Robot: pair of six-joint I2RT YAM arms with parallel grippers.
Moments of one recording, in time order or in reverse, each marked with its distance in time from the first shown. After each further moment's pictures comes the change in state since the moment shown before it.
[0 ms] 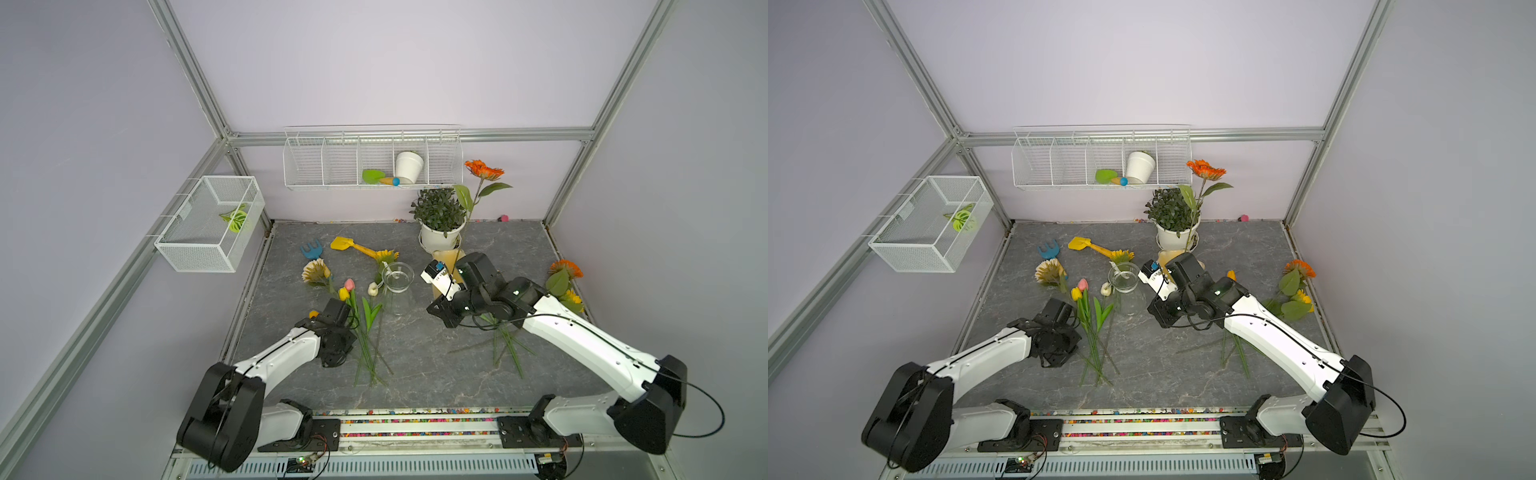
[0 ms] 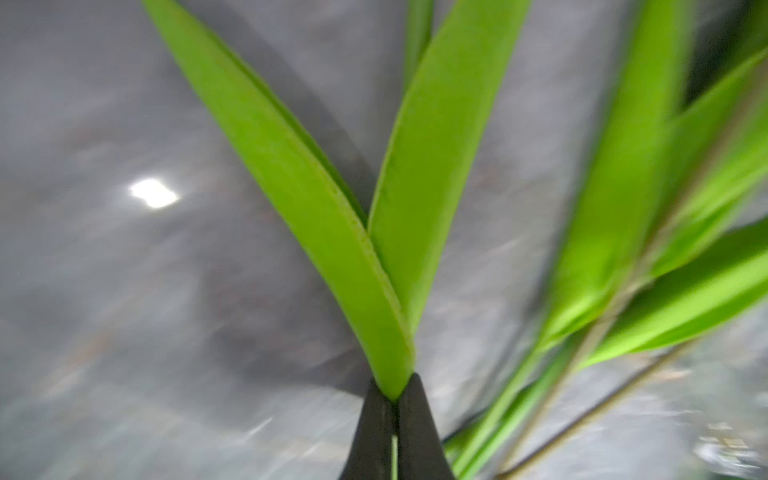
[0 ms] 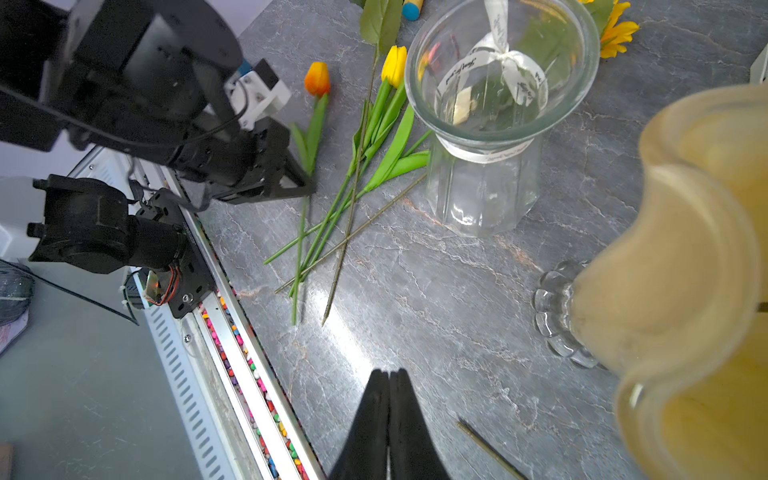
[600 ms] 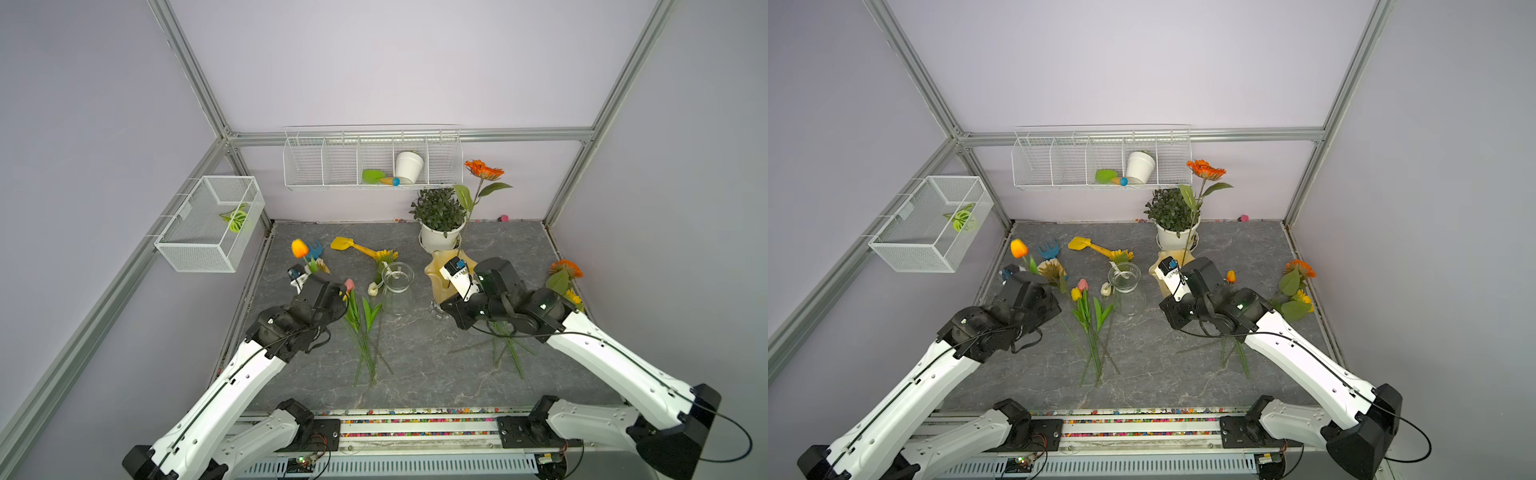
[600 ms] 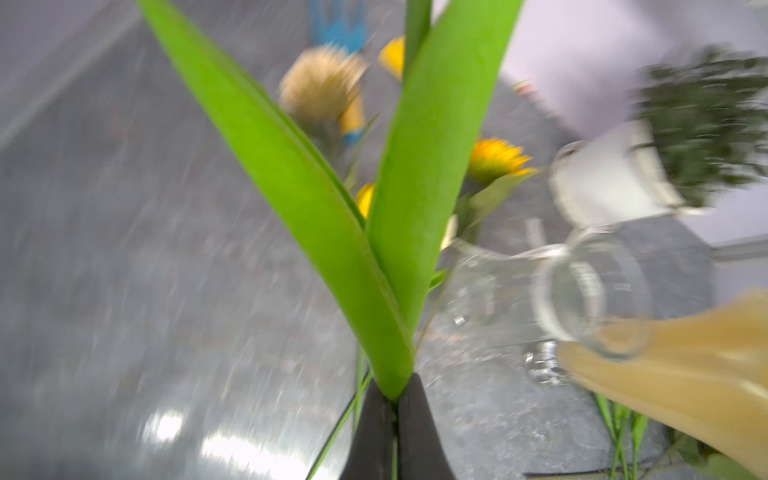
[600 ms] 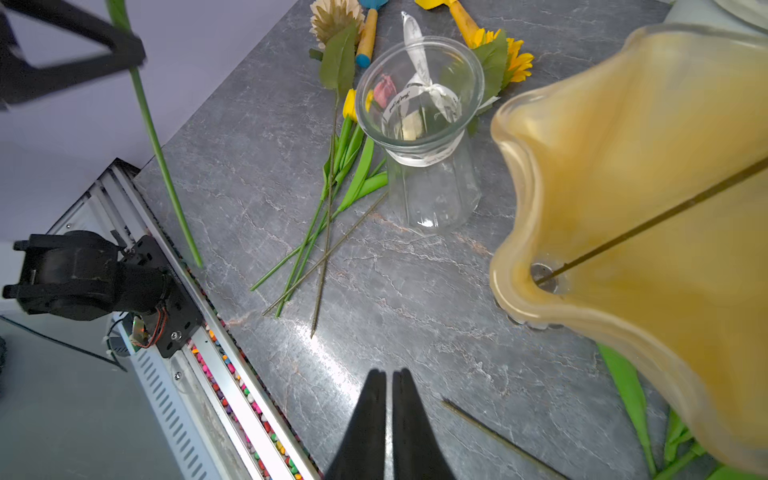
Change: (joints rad) left arm -0.160 -0.216 0.582 -0.232 -0.406 0.372; right arm 0.001 -0.174 -0.068 -0.005 0.138 0.123
